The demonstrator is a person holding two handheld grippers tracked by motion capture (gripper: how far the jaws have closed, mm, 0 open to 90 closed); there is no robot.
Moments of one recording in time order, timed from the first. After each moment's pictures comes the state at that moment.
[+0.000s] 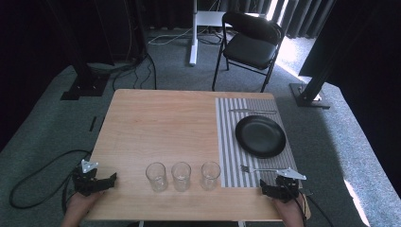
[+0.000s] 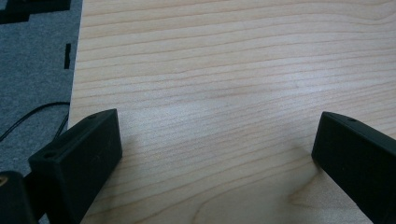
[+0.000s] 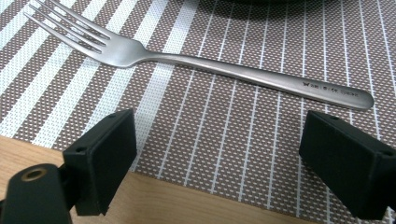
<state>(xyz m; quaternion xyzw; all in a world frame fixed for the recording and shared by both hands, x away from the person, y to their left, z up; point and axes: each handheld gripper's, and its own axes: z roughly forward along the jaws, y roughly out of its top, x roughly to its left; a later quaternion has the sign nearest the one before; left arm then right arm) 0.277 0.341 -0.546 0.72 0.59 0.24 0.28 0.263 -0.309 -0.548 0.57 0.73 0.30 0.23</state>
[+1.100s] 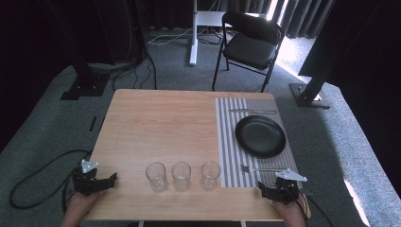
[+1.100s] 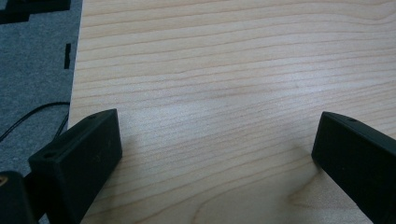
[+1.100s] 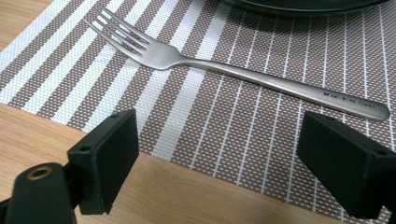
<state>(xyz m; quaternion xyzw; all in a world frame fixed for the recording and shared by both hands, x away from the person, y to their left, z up) 0.277 0.341 -0.546 0.72 0.59 0.24 0.28 0.254 -0.303 -0.537 0.54 0.75 0.32 0.22</state>
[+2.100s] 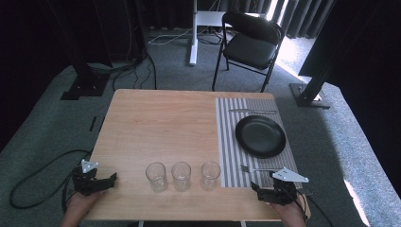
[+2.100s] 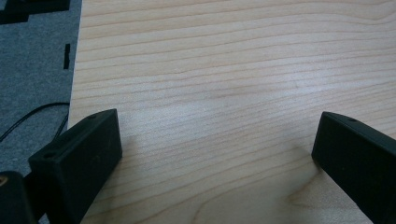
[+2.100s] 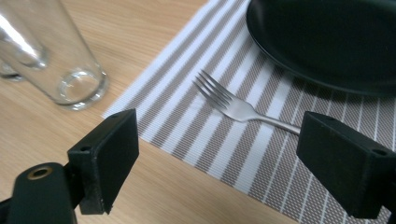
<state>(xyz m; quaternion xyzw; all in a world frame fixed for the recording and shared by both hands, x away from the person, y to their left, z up) 0.277 0.341 -0.546 0.72 0.59 0.24 0.28 0.237 -0.279 -0.491 0.47 0.77 0.39 0.19</state>
